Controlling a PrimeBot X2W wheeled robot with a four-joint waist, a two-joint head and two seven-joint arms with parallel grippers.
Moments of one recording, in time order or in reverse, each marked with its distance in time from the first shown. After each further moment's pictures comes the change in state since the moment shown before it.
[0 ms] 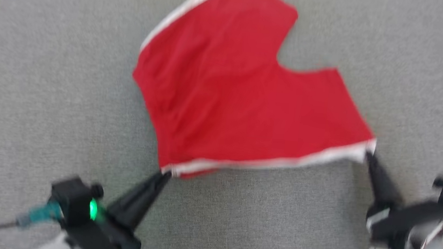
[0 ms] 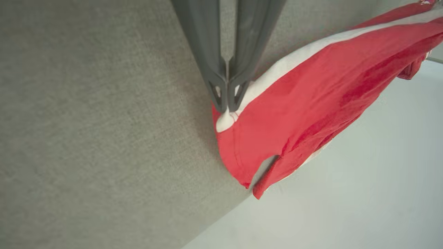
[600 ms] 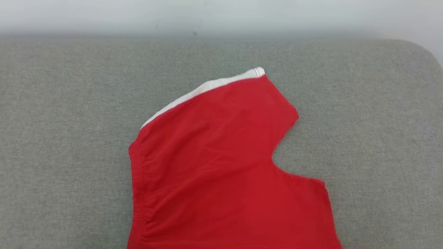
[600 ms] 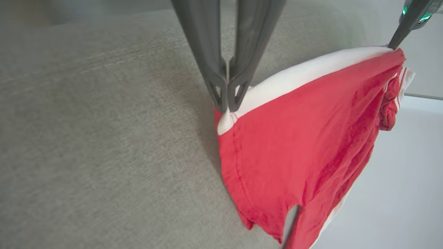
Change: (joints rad) left arm 0.363 0.022 0.091 0.086 0.207 0.000 0.000; right arm 0.478 0.062 -0.049 -0.140 0.011 0.000 0.123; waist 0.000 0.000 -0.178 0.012
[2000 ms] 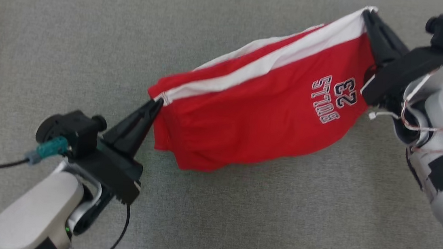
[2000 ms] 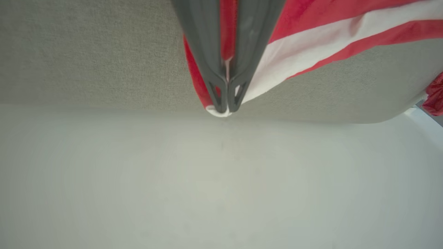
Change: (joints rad) left arm -0.537 -0.163 0.014 0.161 -0.018 0.000 0.000; right arm -1.120 0.000 0.221 0.480 -0.366 0.000 0.027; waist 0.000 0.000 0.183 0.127
